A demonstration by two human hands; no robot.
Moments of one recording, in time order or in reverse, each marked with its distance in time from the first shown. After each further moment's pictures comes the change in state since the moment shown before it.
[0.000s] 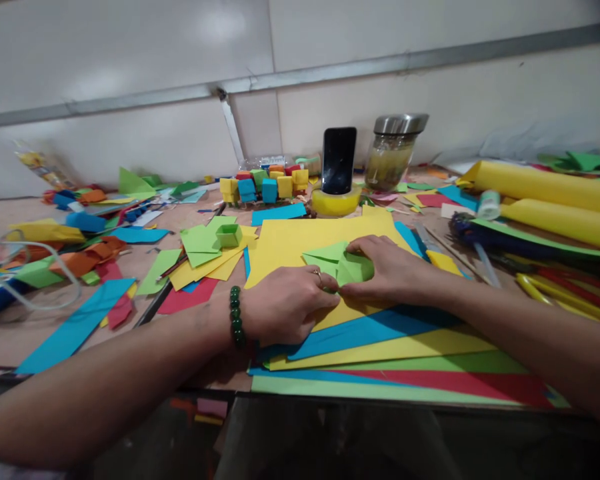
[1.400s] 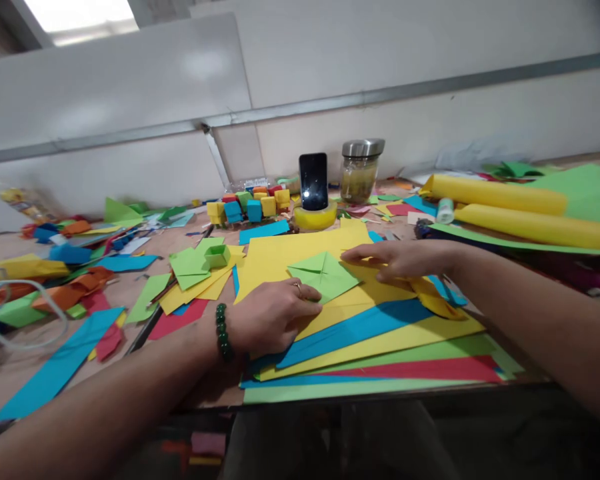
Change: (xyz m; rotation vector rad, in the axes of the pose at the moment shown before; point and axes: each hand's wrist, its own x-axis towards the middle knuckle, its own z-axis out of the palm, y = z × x) left_hand -0.003 -0.001 -0.003 -0.053 0.000 0.024; right_hand -0.001 0.051 -0.047 0.300 -0.388 -0.052
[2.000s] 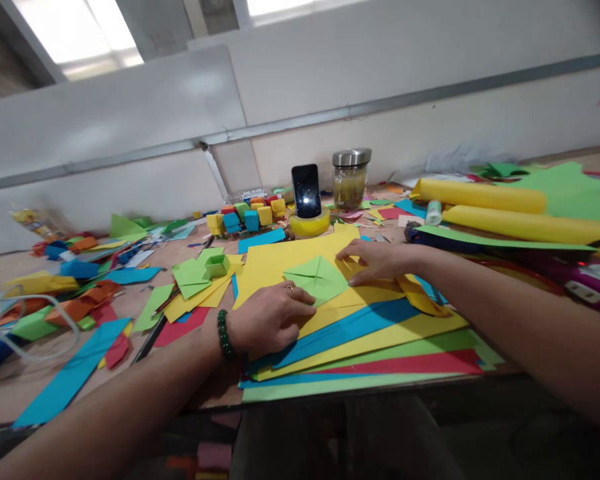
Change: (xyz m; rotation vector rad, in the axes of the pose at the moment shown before) left_hand 0.003 -0.004 0.006 -0.071 0.058 0.006; right_hand 0.014 0.004 0.005 -0.257 0.137 0.085
